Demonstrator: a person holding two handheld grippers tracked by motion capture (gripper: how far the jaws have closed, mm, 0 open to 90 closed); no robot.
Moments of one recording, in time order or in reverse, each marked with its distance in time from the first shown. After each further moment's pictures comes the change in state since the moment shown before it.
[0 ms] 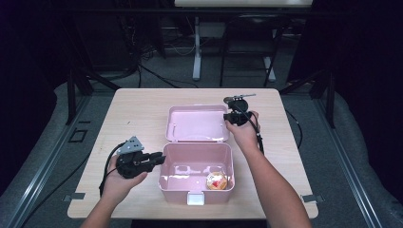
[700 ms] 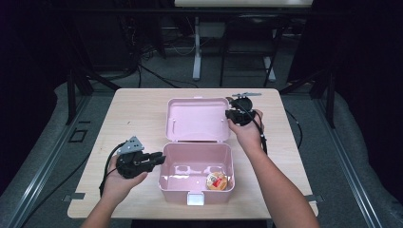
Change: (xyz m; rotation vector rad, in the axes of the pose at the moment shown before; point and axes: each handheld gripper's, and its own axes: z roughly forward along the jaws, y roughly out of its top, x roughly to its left) left arm 0.000 0.000 0.000 0.002 0.001 -0.002; right arm 0.004 0.003 -0.030 -0.098 0.014 -0.025
